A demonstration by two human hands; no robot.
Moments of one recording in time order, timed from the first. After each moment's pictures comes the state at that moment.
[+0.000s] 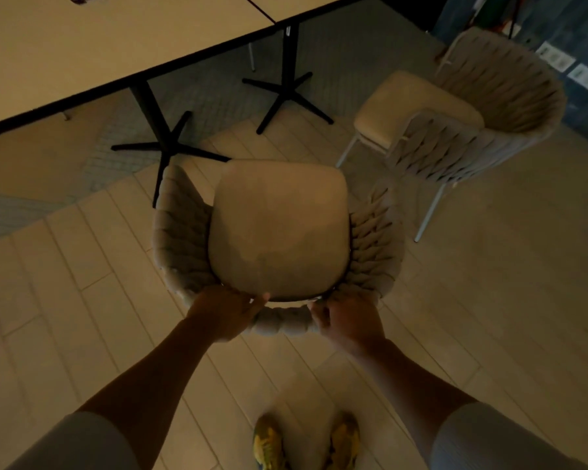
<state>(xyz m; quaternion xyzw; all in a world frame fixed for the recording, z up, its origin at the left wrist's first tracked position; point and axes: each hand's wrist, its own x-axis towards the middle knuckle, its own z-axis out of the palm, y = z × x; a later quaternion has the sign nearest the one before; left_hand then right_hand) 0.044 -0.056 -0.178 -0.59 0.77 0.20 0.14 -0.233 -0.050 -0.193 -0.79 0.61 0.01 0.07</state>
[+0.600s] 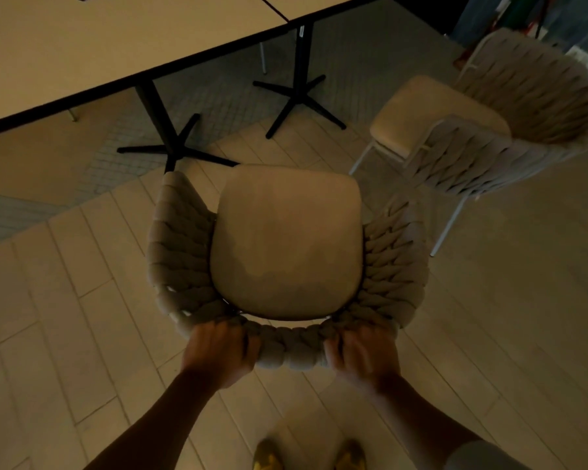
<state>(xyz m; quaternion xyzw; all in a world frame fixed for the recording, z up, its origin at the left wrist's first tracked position) 0.036 -0.045 -0.212 -0.63 0.76 0.10 0.09 -0.245 -0.069 -0.230 -0.86 0.51 -0.01 0.02</state>
